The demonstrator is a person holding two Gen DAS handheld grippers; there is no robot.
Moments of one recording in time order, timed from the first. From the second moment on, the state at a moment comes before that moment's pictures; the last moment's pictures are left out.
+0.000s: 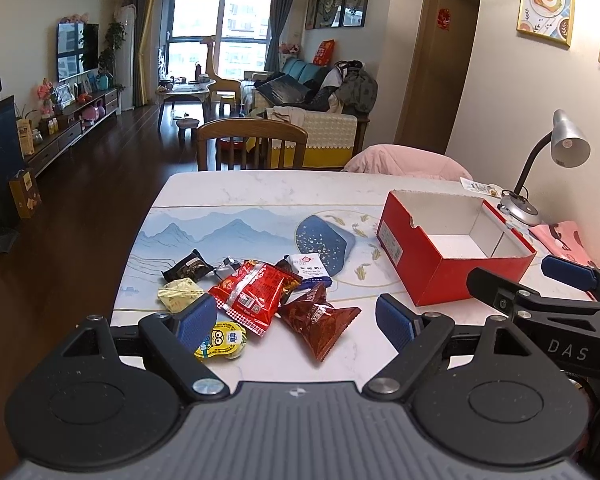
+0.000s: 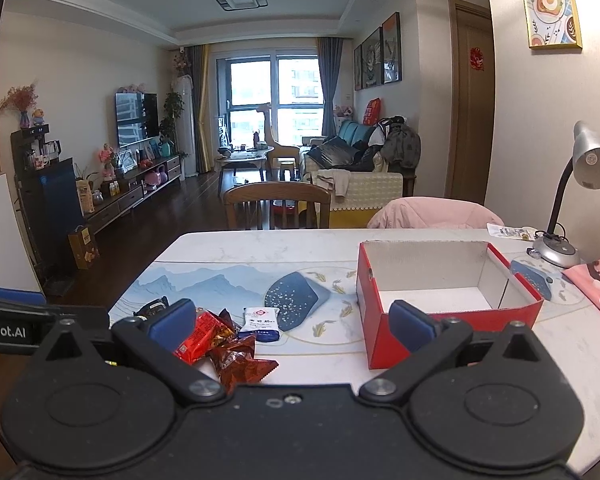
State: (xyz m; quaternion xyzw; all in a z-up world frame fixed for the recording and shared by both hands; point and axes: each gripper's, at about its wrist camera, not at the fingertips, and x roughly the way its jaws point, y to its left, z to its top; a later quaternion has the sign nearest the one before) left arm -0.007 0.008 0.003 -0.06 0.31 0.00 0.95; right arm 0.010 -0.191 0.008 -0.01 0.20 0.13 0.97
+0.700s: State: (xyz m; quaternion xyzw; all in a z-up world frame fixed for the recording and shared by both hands) left arm -0.011 0.008 0.001 -0.06 0.30 -0.01 0.95; right arm -0.001 -0.191 0.006 -0.01 0.21 0.12 0.97
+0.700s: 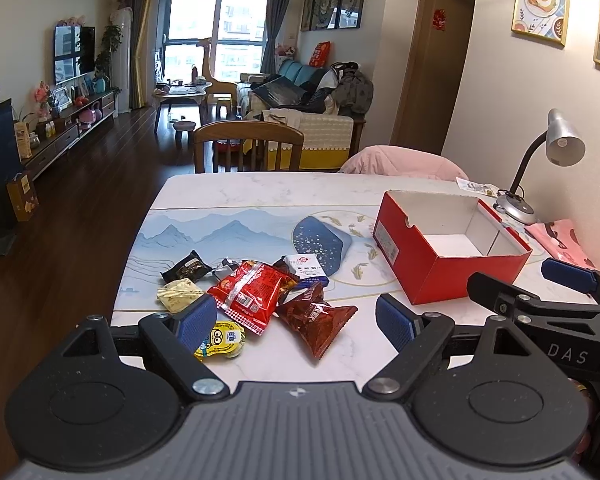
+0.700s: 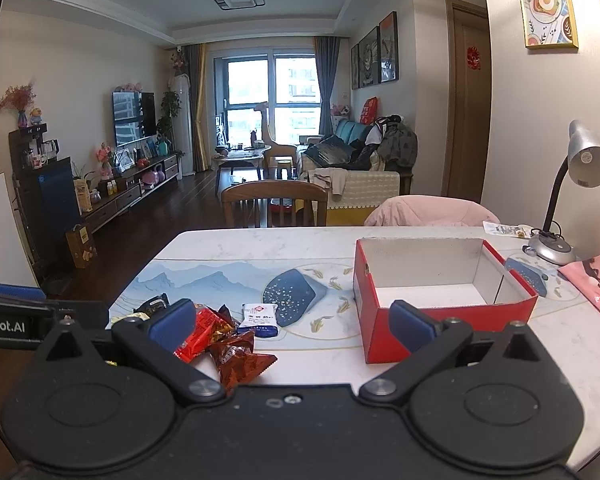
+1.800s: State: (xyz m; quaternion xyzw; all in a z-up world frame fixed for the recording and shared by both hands) left arm -0.004 0.027 -0.008 -0.08 0.32 0.00 0.94; right arm 0.010 -0.163 0.006 -0.05 0.22 0.18 0.96
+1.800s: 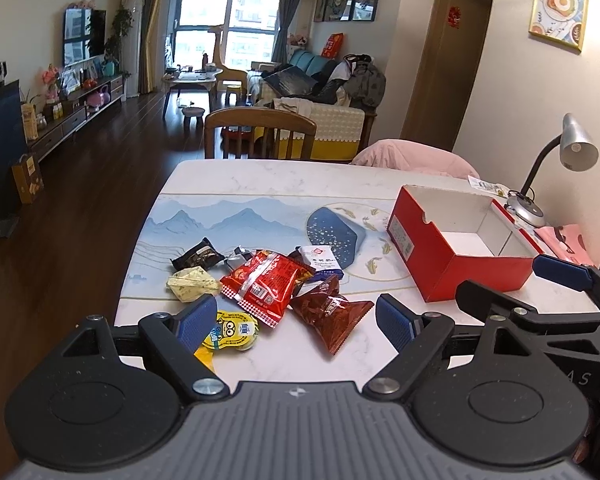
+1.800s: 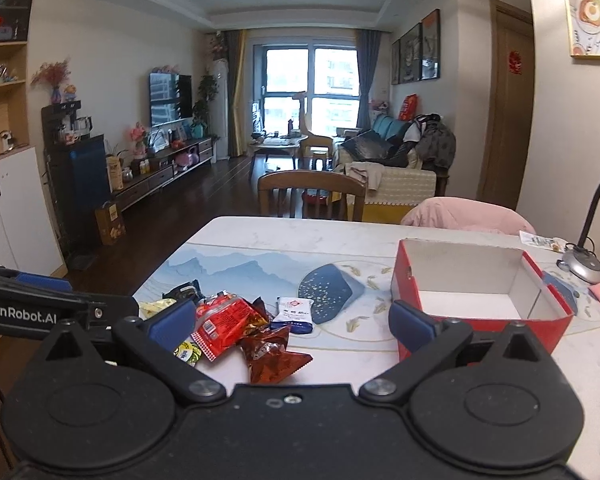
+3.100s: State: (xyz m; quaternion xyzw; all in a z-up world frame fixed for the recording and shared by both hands) left arm 0.099 0.096 -0.165 -0.08 0.50 0.14 0.85; right arm 0.175 -0.069 -0.141 -0.21 0.40 0.26 0.85
